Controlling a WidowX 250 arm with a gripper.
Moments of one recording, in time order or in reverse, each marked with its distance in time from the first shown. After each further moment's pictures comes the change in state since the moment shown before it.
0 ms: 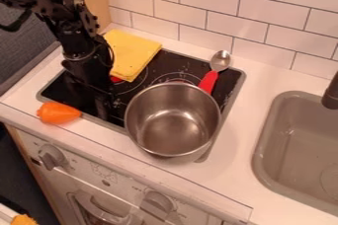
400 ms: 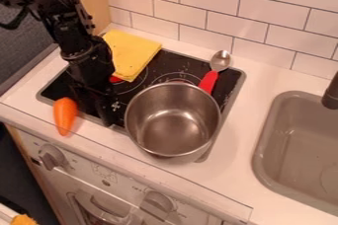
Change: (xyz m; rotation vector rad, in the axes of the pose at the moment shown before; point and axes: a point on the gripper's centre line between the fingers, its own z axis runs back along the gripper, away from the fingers) arm -0.007 -0.023 0.006 -0.173 0.068 -0.113
